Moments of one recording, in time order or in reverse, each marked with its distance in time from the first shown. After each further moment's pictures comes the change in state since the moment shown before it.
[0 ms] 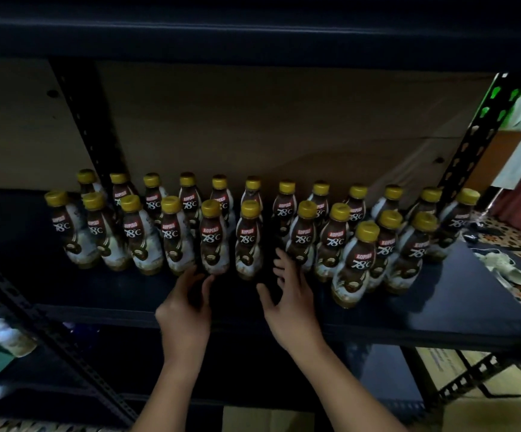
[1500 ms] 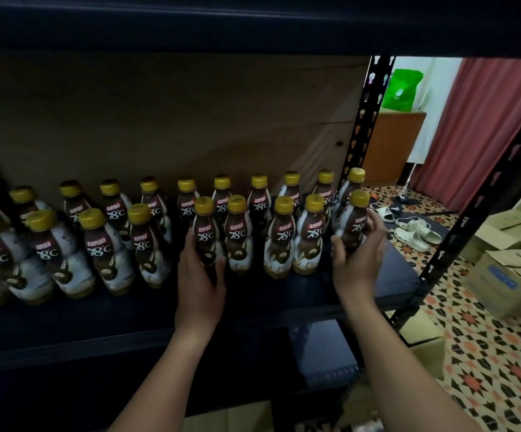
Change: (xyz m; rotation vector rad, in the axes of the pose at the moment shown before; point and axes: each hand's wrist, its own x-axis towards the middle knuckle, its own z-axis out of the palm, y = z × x) left_hand -0.018 0.109 0.117 -0.268 -0.379 -0.041; right_hand 0.020 0.090 -0.213 -0.168 0.789 0.063
